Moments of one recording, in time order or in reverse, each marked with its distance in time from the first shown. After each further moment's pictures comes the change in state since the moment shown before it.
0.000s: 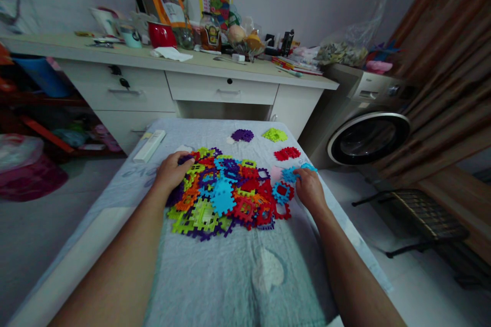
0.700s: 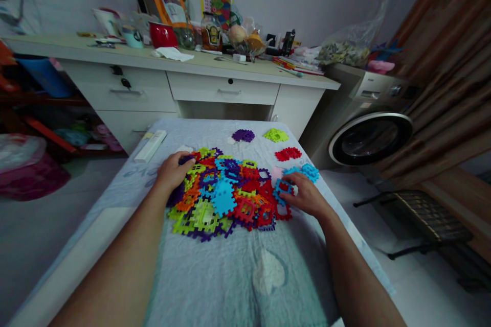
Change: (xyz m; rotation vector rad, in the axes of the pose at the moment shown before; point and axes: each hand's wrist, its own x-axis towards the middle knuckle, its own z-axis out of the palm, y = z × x) left_hand 0.000 0.000 0.000 -0.020 -0.005 -0.002; right_hand -0.005 -0.015 -0.020 0.244 -0.251 -0.242
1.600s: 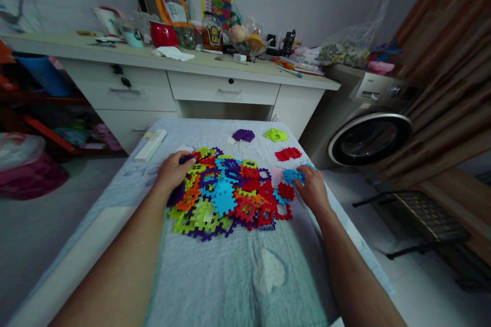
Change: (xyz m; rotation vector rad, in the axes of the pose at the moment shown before) left_hand 0.001 -0.001 0.001 0.002 0.000 -0.011; right_hand 0.004 0.026 0.012 -0.240 0.297 0.177
